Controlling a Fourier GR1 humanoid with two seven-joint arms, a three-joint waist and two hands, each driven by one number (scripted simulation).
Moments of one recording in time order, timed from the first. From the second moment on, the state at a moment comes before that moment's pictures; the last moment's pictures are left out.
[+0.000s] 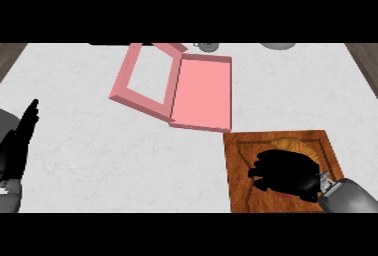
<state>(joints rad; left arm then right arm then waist) -0.07 0.43 0.09 -1.38 -0.14 0.16 0.09 -0.27 -0.59 0.58 -1.54 1.24 0.26 -0.73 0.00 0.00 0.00</state>
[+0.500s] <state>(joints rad) -0.12 0.40 0.06 -1.37 -0.16 0.16 0.07 -0.51 -0.54 0.22 -1.13 1.04 0.27 -0.77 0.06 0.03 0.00</state>
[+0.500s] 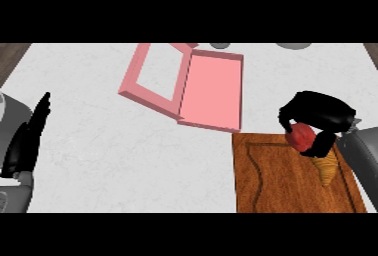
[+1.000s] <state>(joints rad) -0.15 0.40 0.05 -1.34 -0.17 0.15 0.06 -0.83 -0.59 -0.05 -0.71 0.93 0.14 -0.85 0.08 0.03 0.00</state>
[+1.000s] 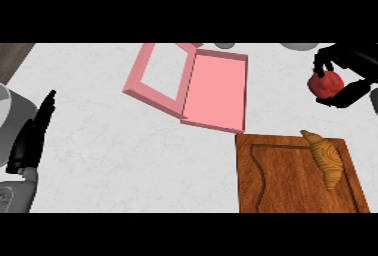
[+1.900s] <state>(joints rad) -0.16 0.40 0.09 -1.29 -0.18 0.14 0.06 -1.23 -0.45 -0.13 -0.41 0.77 0.23 -0.90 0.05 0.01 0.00</state>
